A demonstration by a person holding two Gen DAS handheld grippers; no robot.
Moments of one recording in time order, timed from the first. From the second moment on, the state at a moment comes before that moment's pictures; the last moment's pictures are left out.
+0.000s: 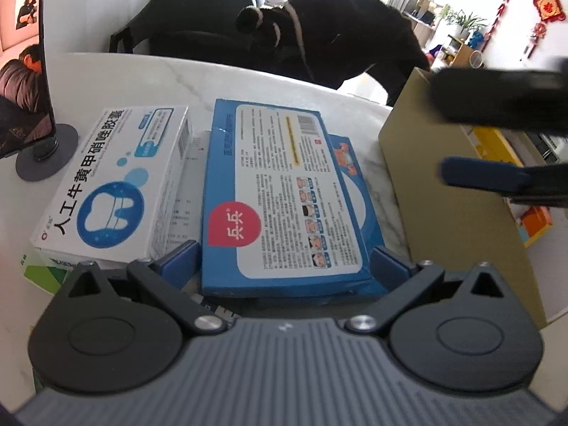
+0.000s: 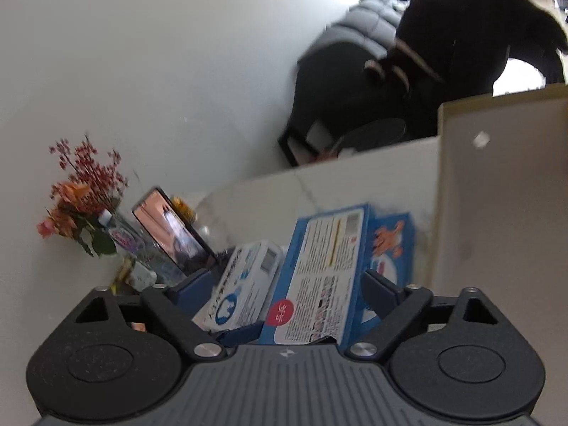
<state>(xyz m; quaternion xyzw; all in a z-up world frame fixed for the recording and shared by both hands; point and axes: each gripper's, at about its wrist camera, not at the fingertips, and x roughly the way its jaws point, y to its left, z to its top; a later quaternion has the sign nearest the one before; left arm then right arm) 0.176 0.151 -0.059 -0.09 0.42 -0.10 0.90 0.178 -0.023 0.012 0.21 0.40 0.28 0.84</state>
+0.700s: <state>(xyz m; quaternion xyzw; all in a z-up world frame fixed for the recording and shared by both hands) 0.164 0.156 -0.066 -0.07 0.39 -0.10 0.91 0.209 0.046 -0.035 0.11 0.49 0.23 0.83</state>
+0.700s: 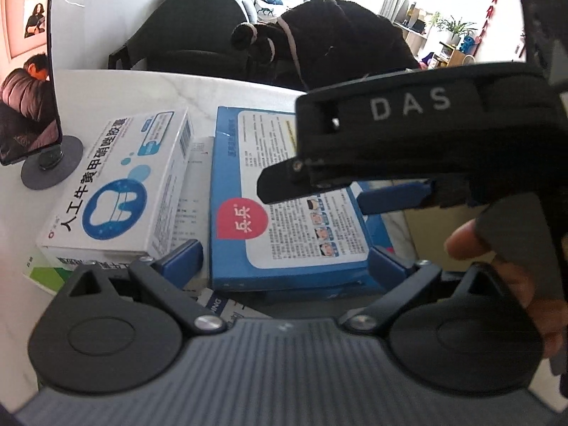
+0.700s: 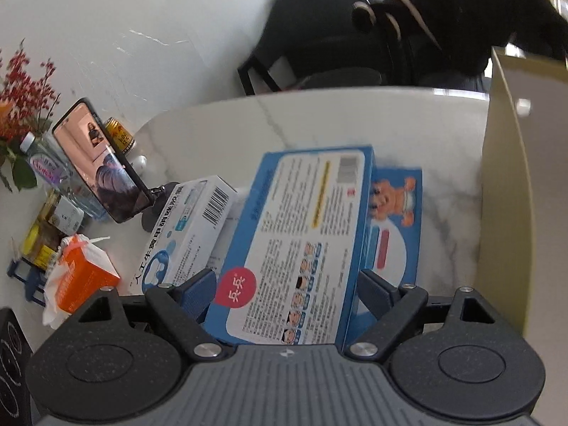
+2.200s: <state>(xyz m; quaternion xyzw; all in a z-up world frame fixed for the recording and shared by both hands) 0.169 0.149 -0.085 -0.09 0.40 -0.19 0.89 0.208 0.035 -0.024 0.11 0.49 0.21 0.84</state>
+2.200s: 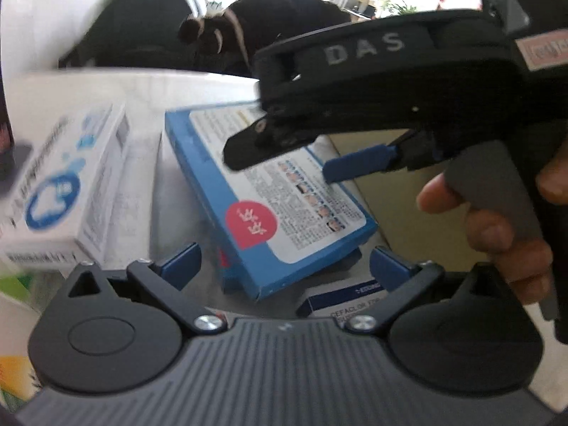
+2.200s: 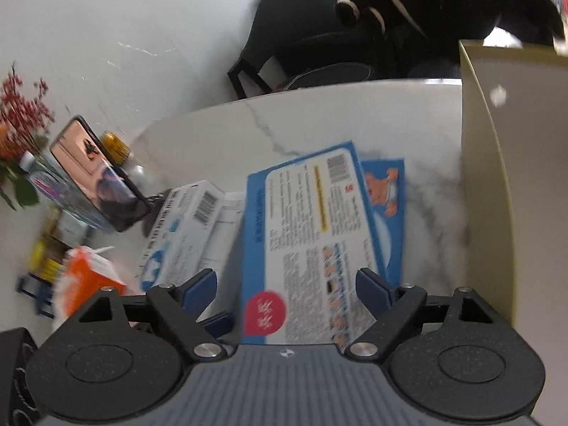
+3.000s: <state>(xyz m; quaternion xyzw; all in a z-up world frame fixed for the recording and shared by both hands) 0.156 0.159 -0.087 -0.20 0.40 -0.17 0.88 0.245 0.043 -0.018 0.04 0.53 0.22 0.82</state>
